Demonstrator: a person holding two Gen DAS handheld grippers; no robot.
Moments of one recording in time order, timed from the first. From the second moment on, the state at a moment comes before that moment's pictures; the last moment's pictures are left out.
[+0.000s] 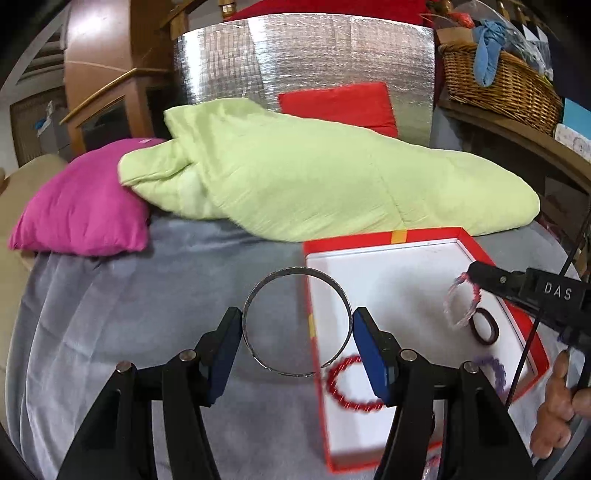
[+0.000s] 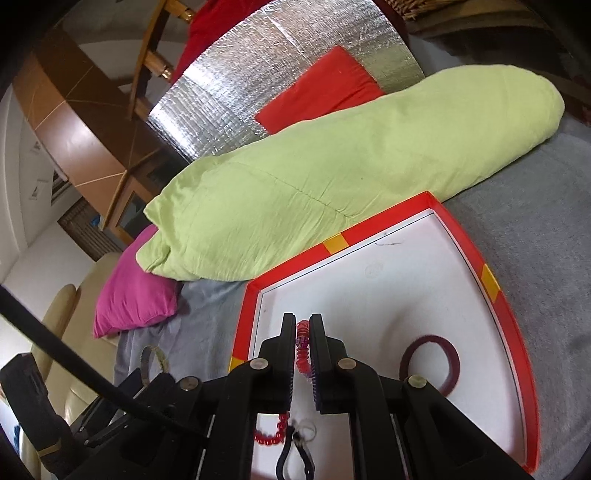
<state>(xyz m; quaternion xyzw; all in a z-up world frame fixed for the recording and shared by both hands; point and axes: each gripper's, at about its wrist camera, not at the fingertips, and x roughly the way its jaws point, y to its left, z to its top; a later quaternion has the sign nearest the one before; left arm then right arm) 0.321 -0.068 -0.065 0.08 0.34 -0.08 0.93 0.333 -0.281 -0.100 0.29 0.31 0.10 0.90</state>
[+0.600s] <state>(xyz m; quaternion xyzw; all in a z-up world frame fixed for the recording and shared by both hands) 0.353 -0.124 -0.100 0.11 0.39 -0.11 0.91 0.351 -0.299 -0.117 0.32 0.32 0.08 0.89</state>
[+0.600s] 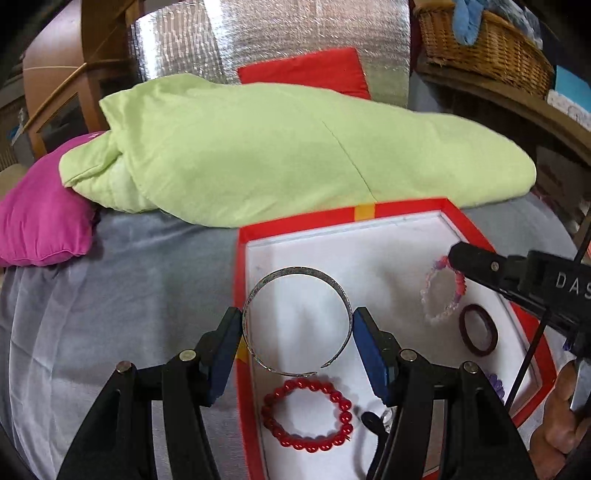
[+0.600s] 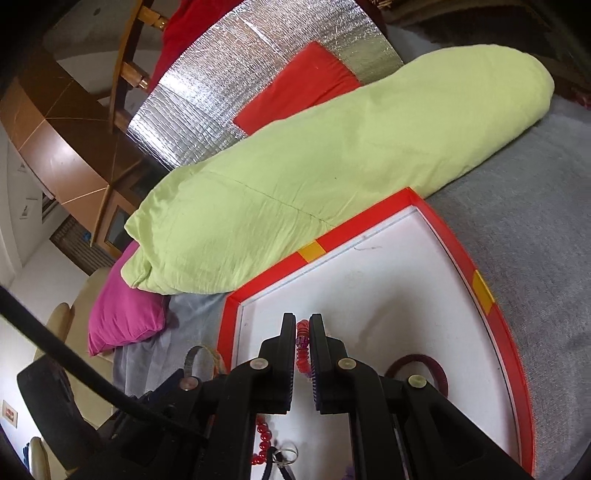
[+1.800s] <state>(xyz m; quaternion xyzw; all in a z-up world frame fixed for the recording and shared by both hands) 0.351 -0.132 -0.120 0.12 0.43 -0.11 0.89 0.343 -0.308 -0.143 0.34 0.35 0.04 0.87</state>
